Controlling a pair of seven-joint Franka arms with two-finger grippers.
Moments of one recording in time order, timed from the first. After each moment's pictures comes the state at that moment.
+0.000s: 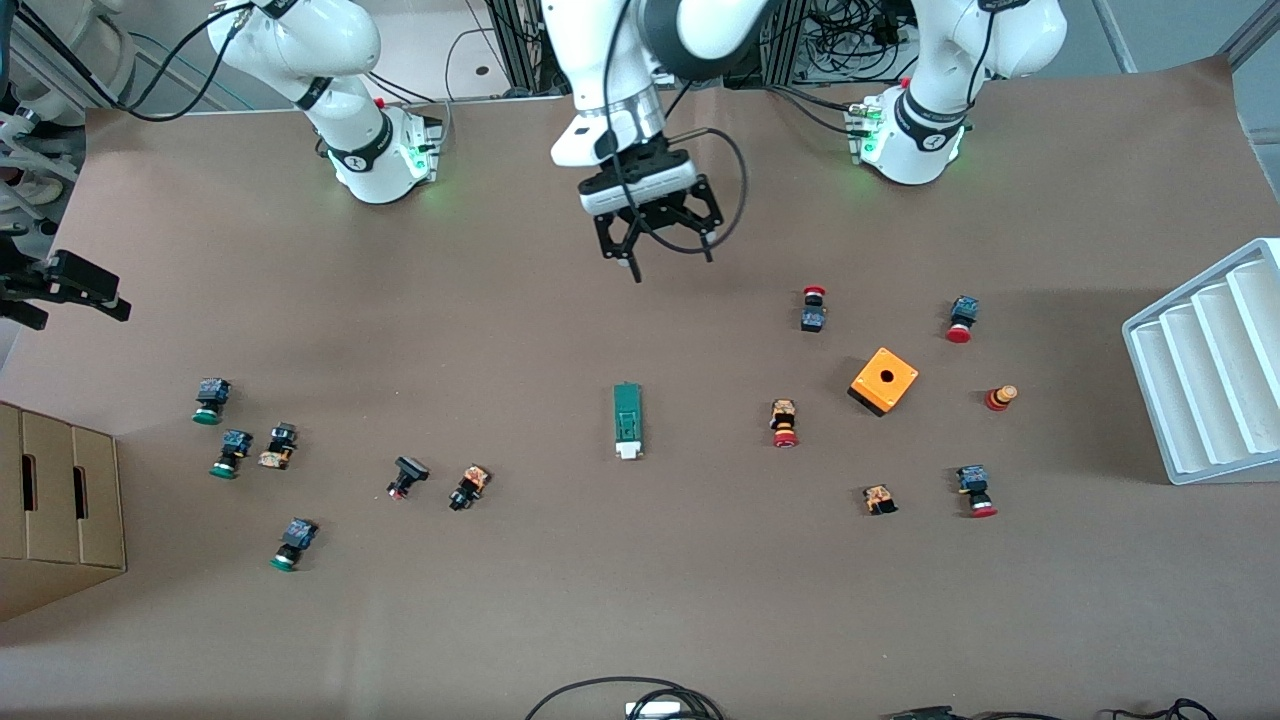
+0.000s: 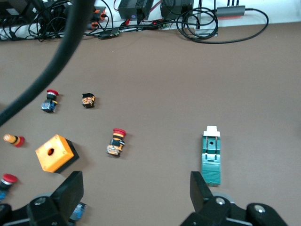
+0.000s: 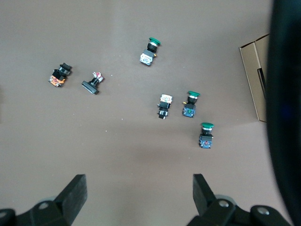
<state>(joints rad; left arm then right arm) -1.00 0.26 -0.10 -1.68 0.71 1.85 -1.48 -0.11 -0.07 -0.06 -1.69 0.03 1.62 -0.21</state>
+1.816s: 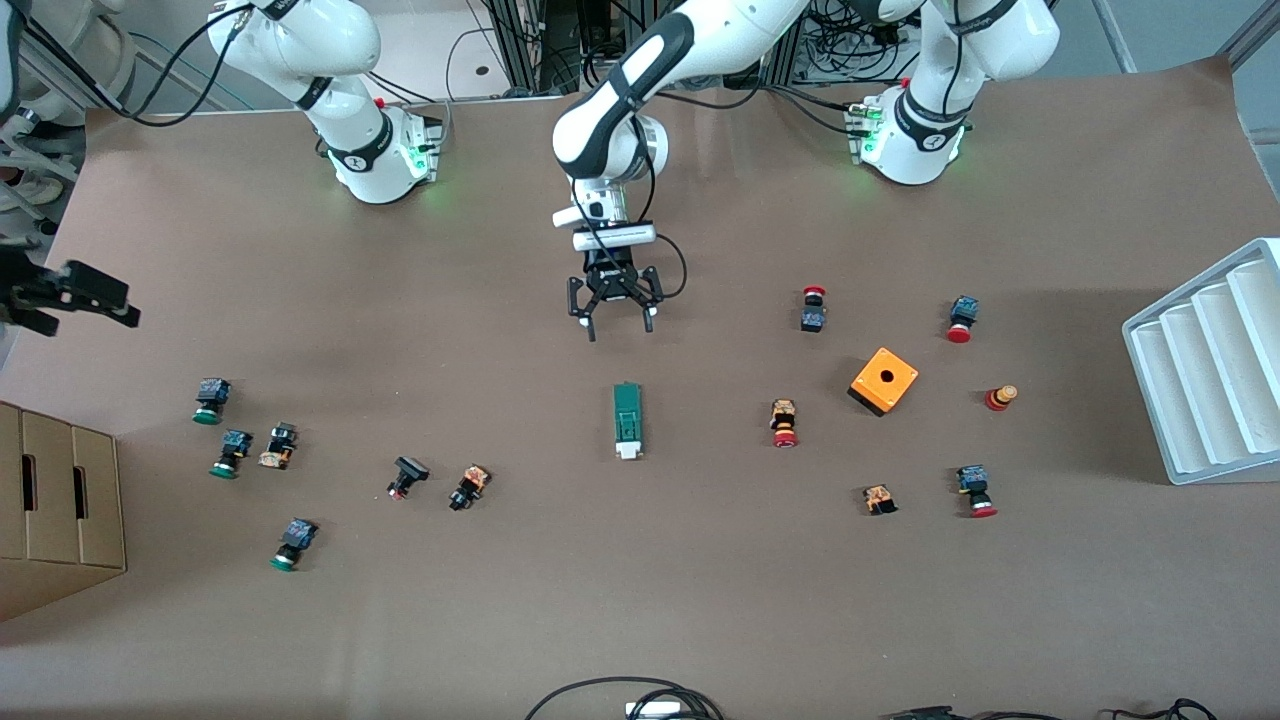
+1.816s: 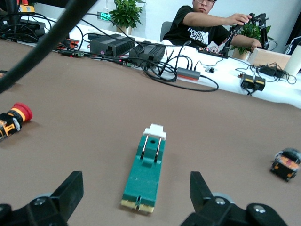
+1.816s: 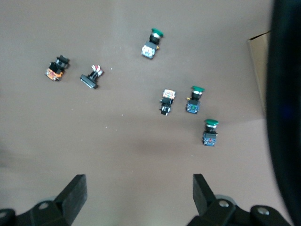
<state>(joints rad) -1.15 0.71 -0.08 -1.77 1.50 1.97 -2.59 -0.10 -0.01 -0.06 -1.70 0.03 1.62 -0.21</state>
